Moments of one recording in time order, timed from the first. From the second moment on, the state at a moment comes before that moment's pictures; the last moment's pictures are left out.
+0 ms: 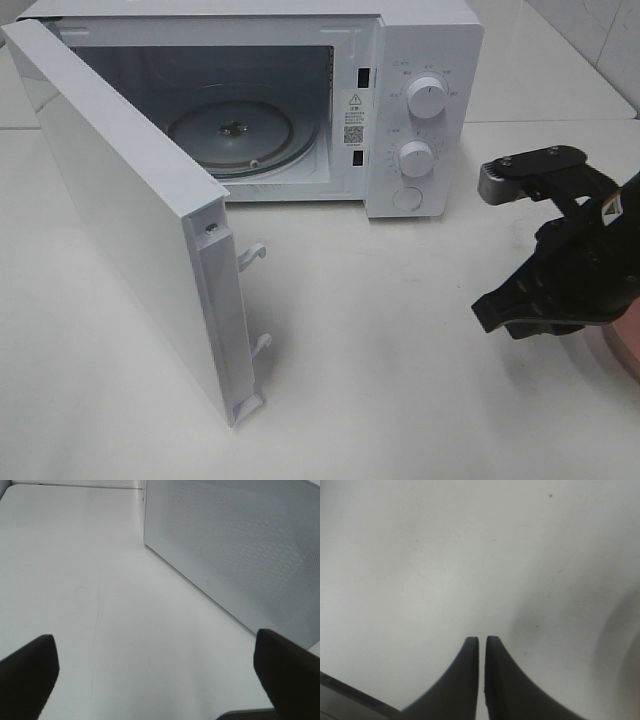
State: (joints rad) left arm -0.02 0.04 -0.50 -0.14 1.04 0.03; right arm 0.36 1.39 -0.64 0.12 0.51 -0.03
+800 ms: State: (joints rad) left arm -0.02 0.04 -0.50 -0.14 1.04 0.03; right arm 0.12 1.36 -0.64 -0.14 0.60 0.09
